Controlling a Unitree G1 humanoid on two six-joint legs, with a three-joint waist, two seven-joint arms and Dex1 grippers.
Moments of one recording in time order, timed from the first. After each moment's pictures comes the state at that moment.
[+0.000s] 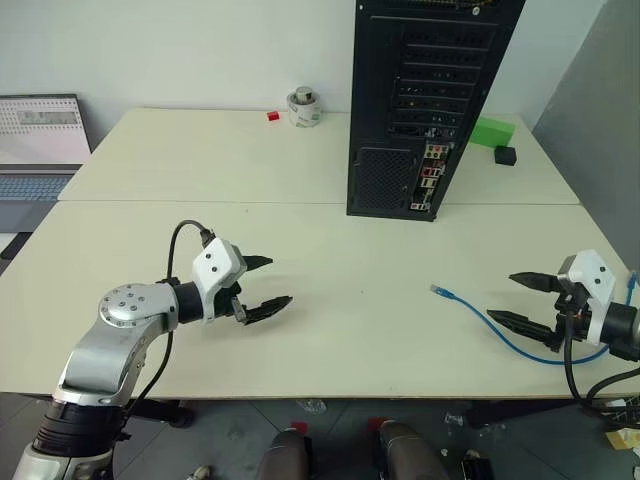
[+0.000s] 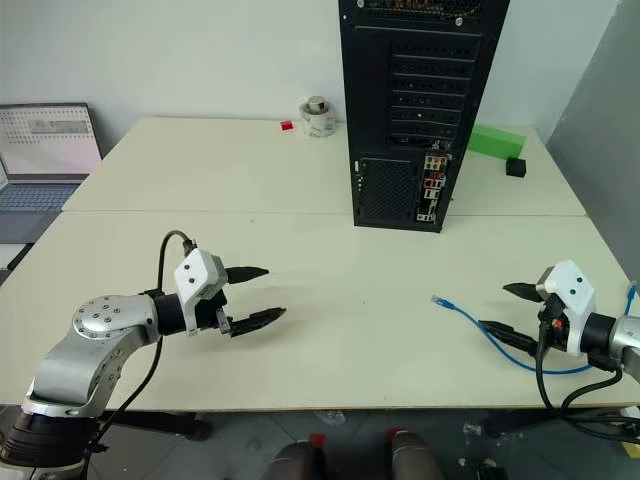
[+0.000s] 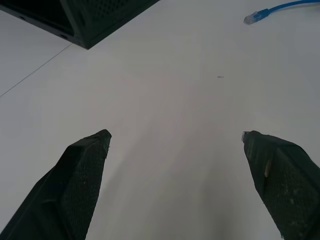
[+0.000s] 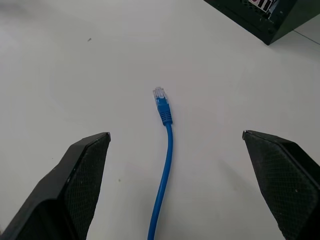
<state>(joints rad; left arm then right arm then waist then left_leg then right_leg) -0.21 0.75 0.06 -0.23 -0.36 0.41 -0.95 0.06 -0.94 -0.32 -0.27 0.49 0.48 0.98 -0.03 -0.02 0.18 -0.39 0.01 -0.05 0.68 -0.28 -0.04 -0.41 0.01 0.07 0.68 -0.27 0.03</state>
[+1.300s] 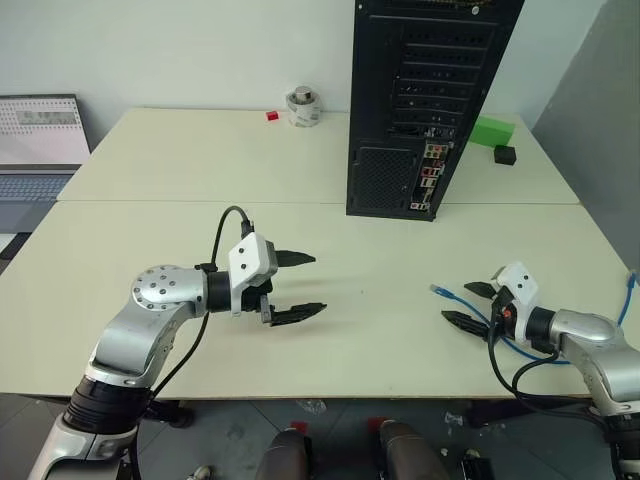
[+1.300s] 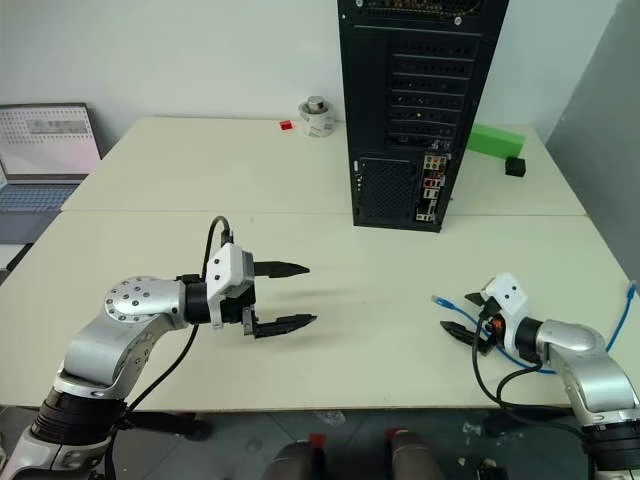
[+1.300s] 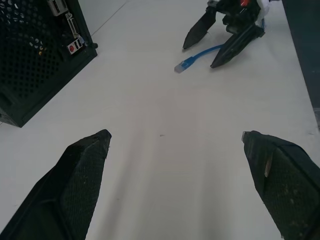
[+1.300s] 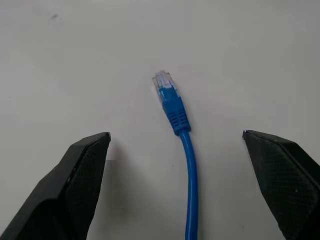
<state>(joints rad) -0.33 0.71 -0.06 -0.25 -0.38 0.37 -1.08 -0.14 -0.72 -0.05 -0.01 0.32 0.40 0.86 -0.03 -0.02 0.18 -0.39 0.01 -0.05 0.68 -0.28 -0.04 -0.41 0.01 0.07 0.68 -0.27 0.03</state>
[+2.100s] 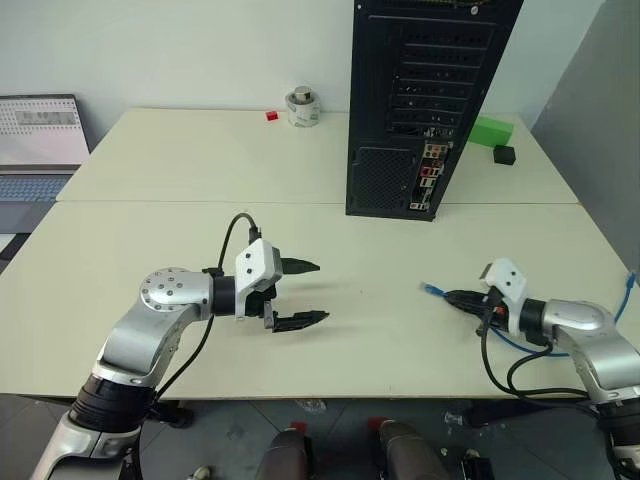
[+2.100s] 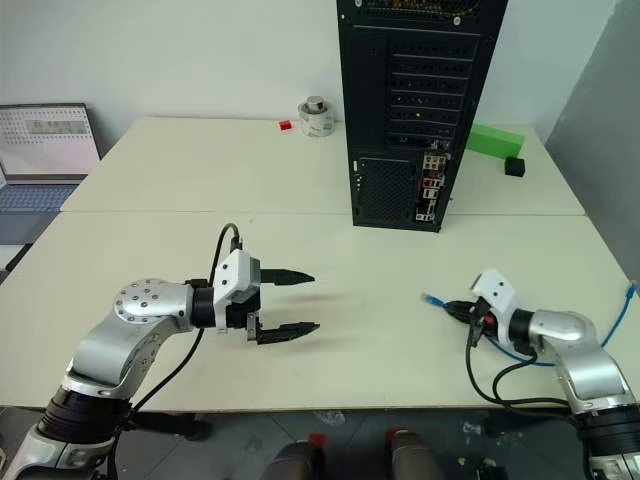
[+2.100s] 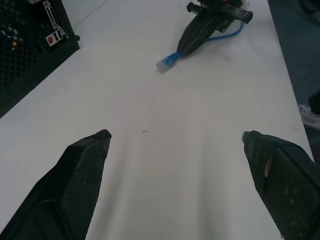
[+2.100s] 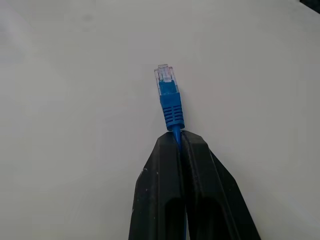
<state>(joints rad) -0.36 0.70 -0.13 -0.20 -0.37 0.36 -1.13 -0.23 -0.73 0.06 -0.06 0.26 0.34 0.95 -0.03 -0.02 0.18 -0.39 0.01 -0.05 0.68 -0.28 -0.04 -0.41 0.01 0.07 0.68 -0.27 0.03</state>
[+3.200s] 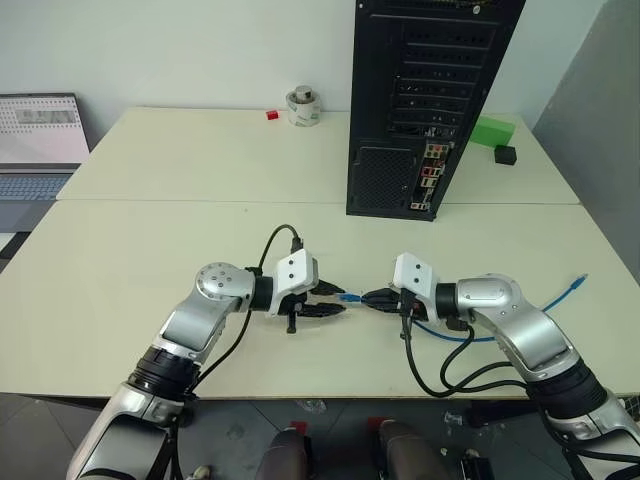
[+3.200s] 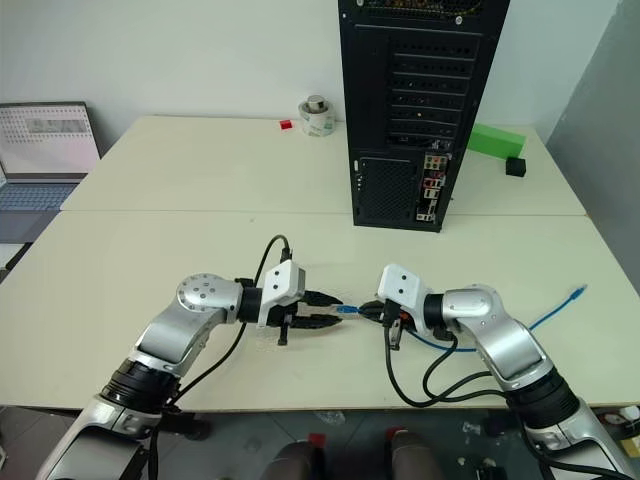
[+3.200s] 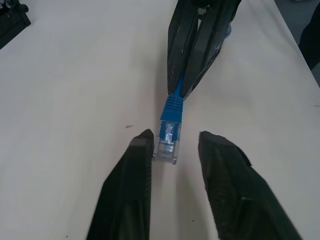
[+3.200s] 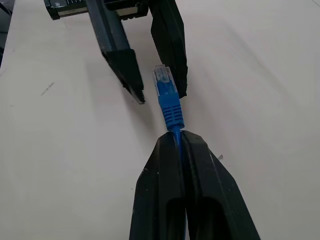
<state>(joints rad) -0.50 0.57 -0.27 0.07 -0.21 0.22 -1.18 -0.44 -0.57 0.34 -0.23 0.18 0.51 0.94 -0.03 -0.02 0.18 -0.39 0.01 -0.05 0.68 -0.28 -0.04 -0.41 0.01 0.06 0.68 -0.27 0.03</state>
